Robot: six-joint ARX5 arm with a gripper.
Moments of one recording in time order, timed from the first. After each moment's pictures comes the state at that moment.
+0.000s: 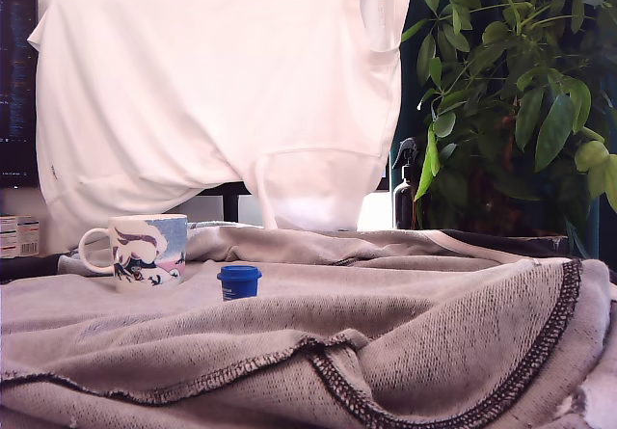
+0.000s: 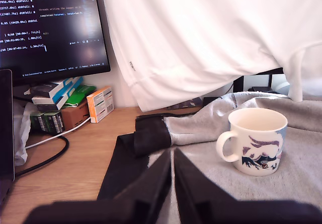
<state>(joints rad) 0.00 0.00 0.02 -0.01 0.00 0.01</state>
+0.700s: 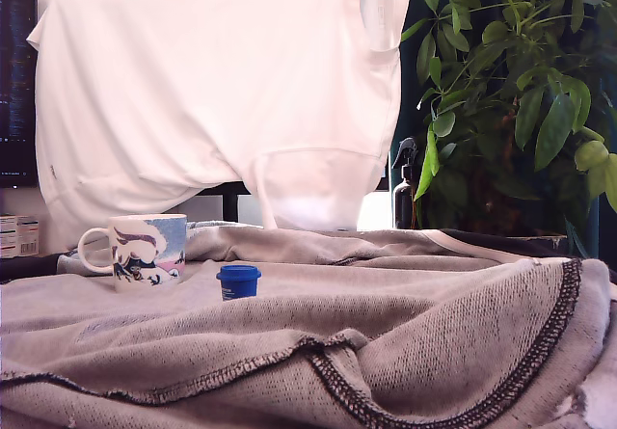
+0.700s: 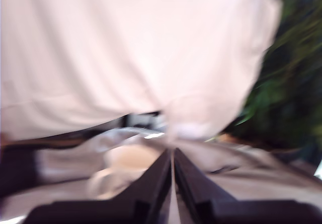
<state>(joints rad) -0.05 0.00 0.01 0.20 0.43 -0.38</state>
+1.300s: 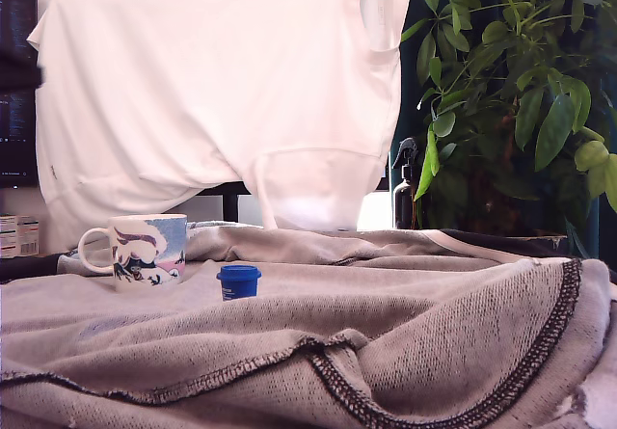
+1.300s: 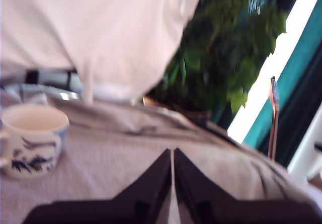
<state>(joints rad) -0.31 0.45 0.12 0.30 0.49 -0.23</state>
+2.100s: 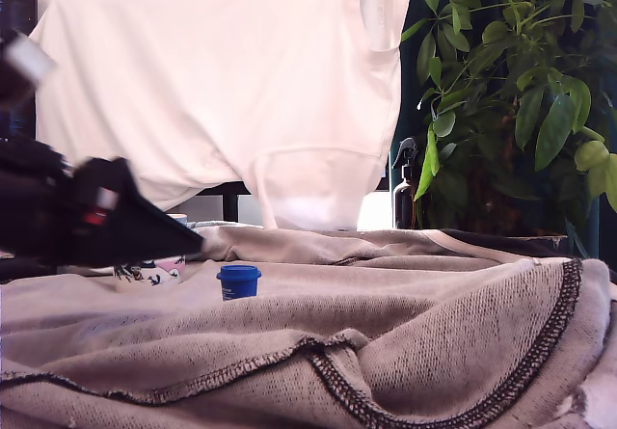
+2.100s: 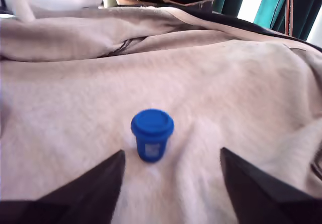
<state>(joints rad) -0.50 1.50 0.22 0.98 0.34 -0.03</state>
